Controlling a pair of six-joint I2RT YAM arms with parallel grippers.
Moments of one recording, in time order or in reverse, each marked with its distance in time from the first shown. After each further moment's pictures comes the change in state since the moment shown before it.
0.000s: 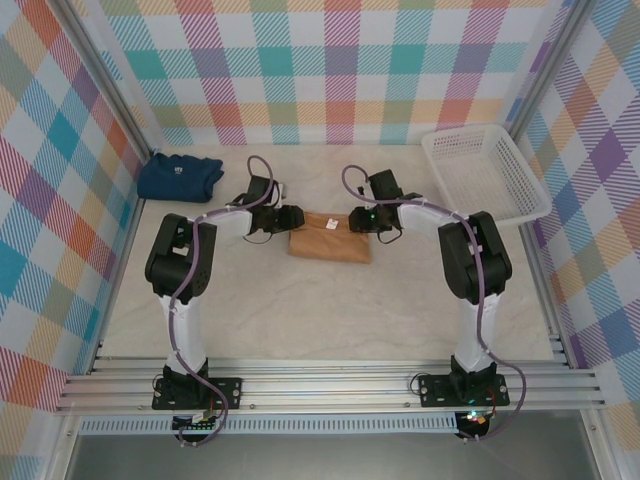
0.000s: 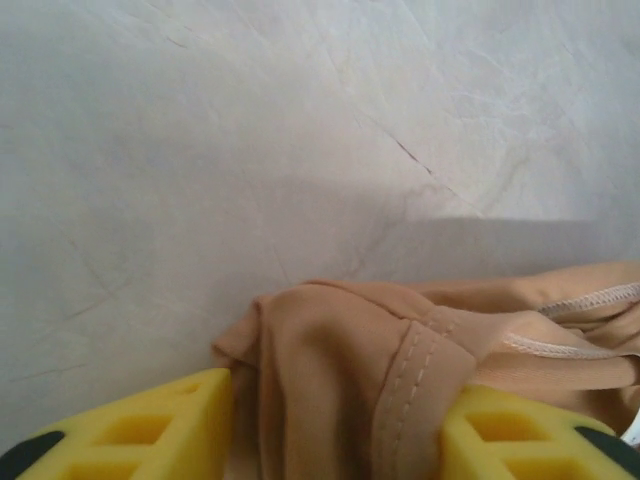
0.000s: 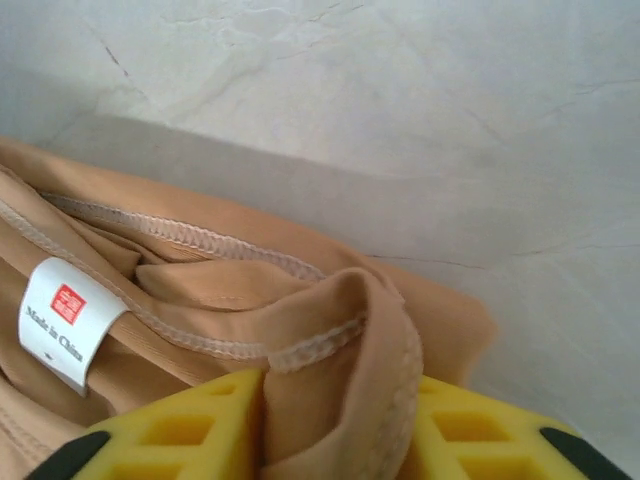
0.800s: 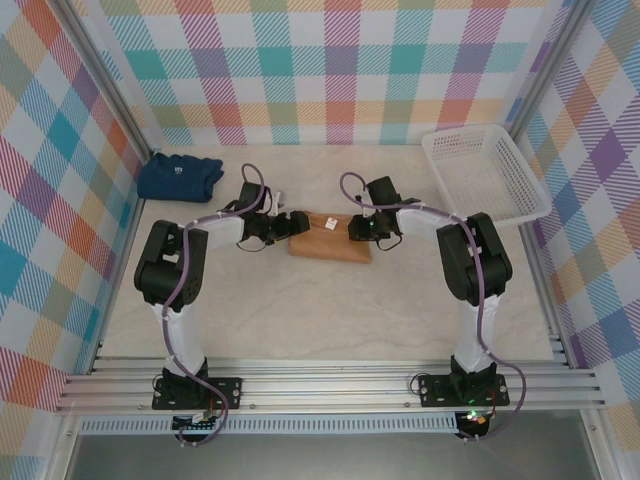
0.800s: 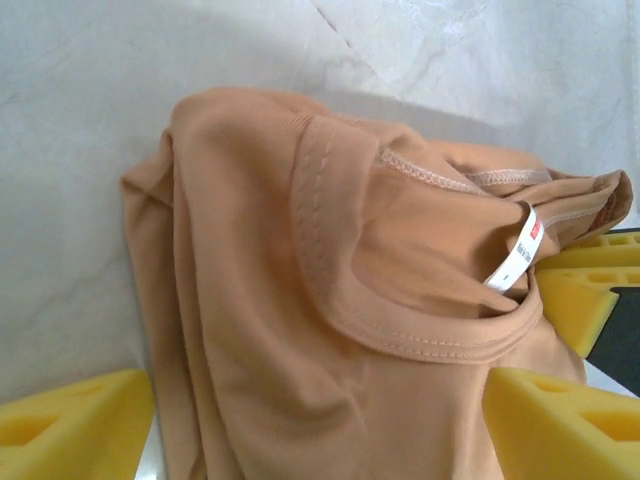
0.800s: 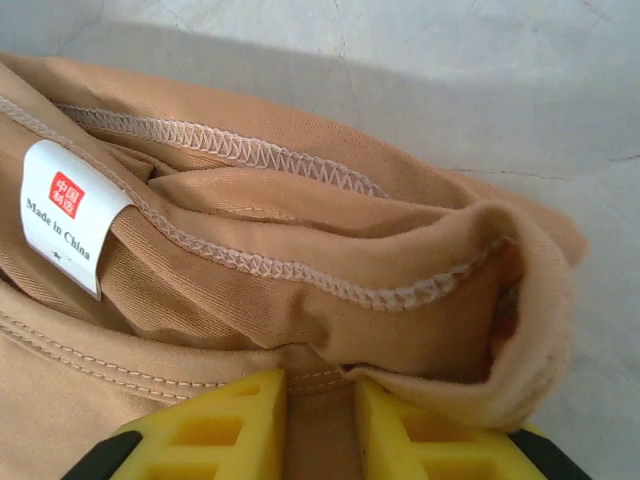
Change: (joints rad) left arm 0.006 -0.072 -0.115 0.021 0.220 -0.037; right arm 0.024 0.000 -0.052 0.004 -0.063 0.010
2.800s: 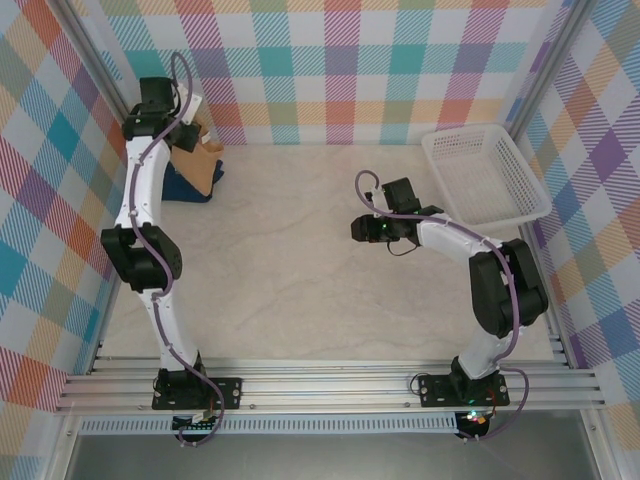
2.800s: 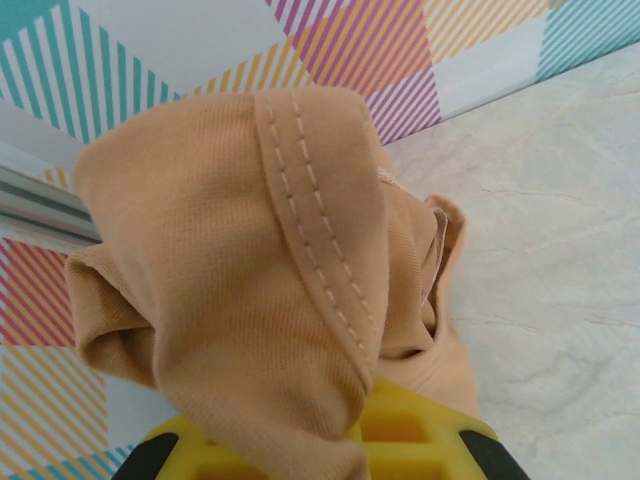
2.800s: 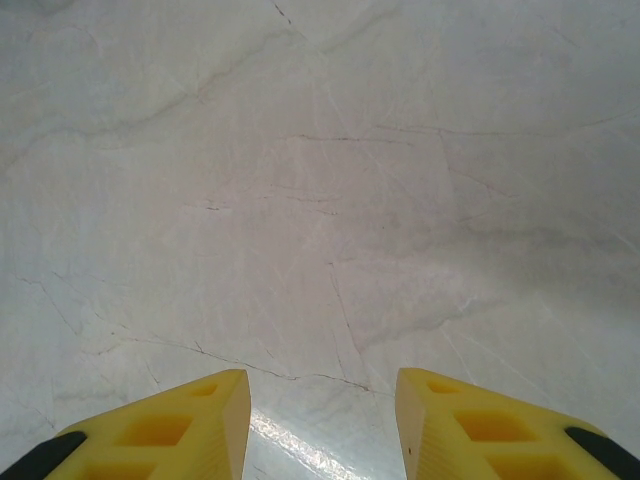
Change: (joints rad) left arm 0.391 0.170 1.148 -0.787 -0.553 0.988; right arm -0.006 -0.288 -0.184 0.030 -0.068 0.016
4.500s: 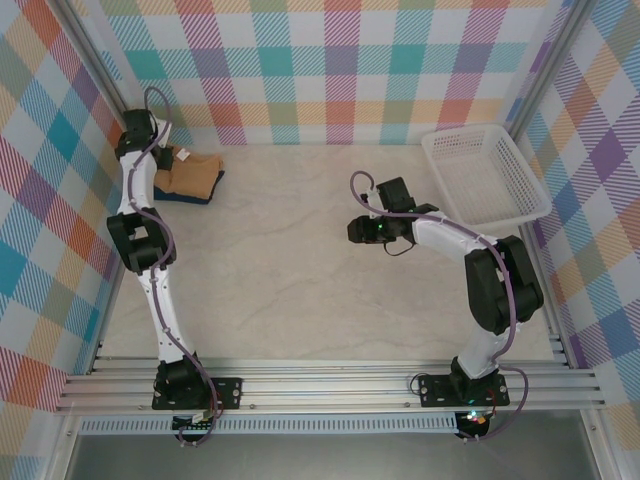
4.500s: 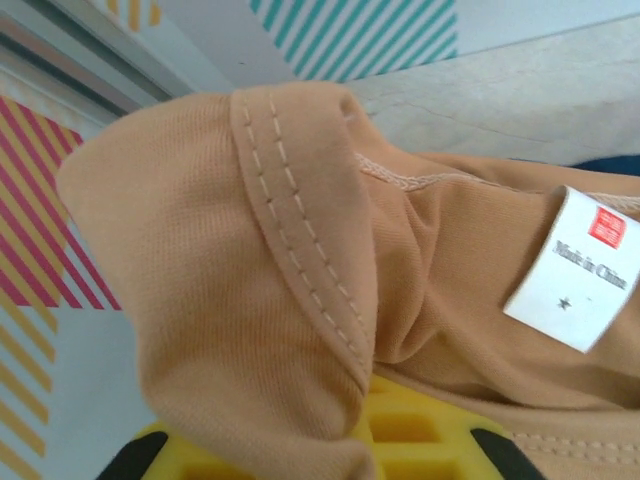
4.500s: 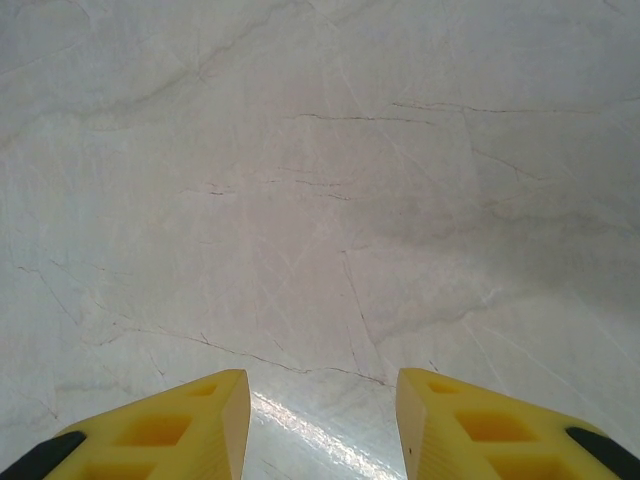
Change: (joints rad) left arm 0.179 0.418 0.181 0.176 -0.071 -0.045; right arm 0.026 0.028 0.037 -0.045 0.004 0.006
